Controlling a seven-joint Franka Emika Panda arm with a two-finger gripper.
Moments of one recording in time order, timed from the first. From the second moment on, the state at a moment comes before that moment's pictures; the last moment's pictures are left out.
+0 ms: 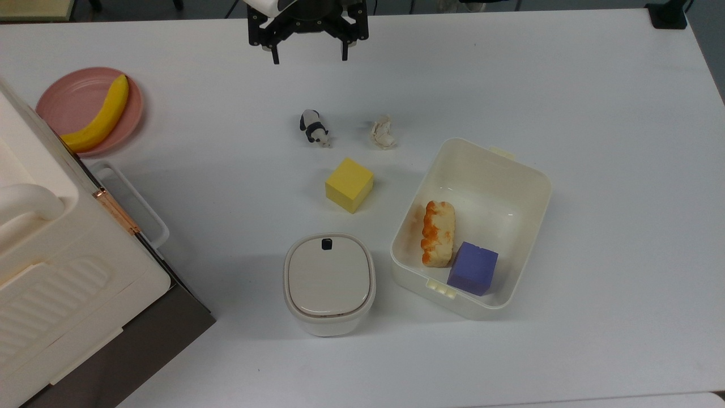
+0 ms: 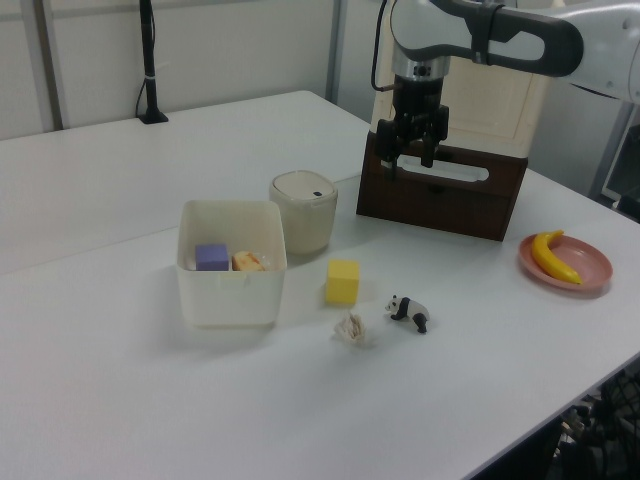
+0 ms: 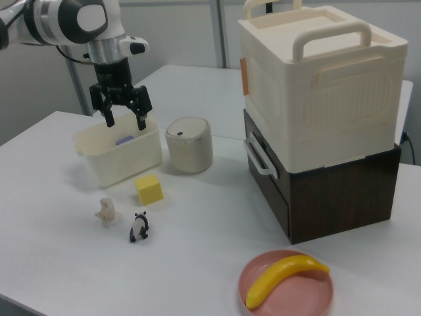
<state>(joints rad) 0.15 0.14 -0.10 -1.51 -0.03 1.58 -0.06</state>
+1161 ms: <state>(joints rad) 0.16 0.14 -0.10 -1.53 -0.03 1.58 -0.06</state>
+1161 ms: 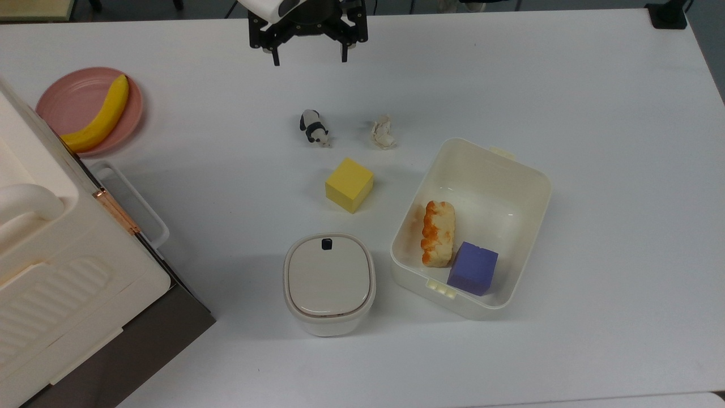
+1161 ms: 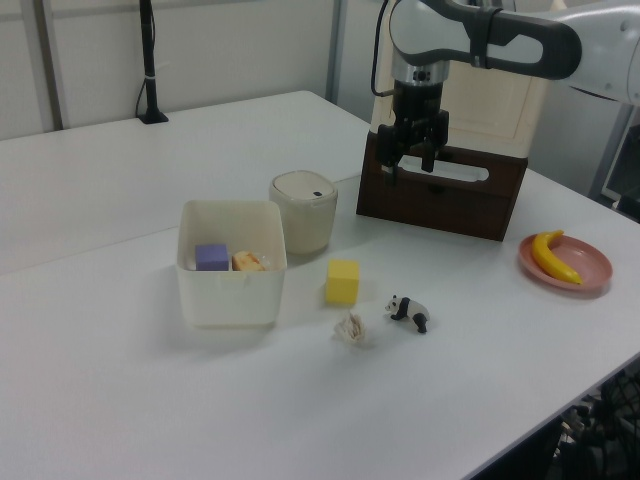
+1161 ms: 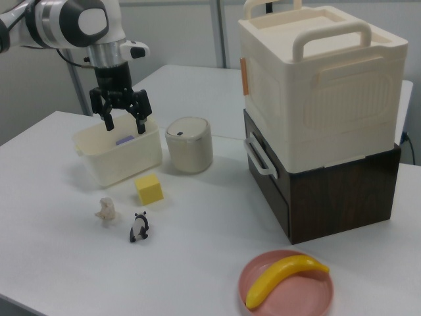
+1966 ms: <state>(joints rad) 0.18 0.14 -0.04 -1.54 -0.03 1.58 -0.06</state>
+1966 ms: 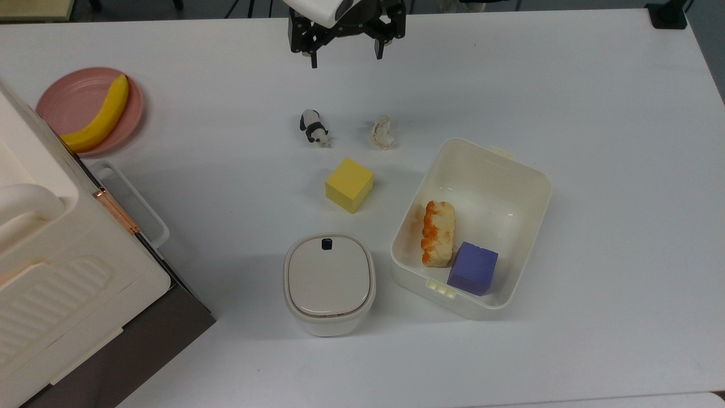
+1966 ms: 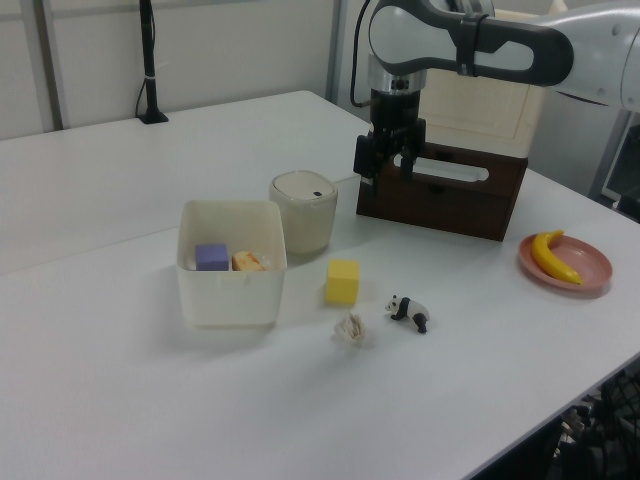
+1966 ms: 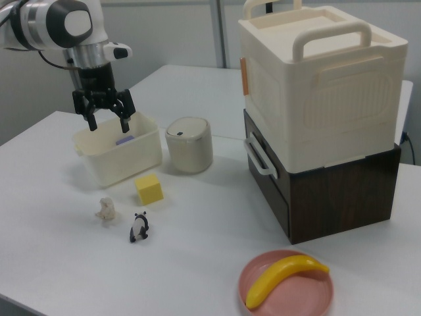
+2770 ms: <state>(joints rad) 0.17 0.14 -0.04 -1.54 -0.03 1.65 -0.07</state>
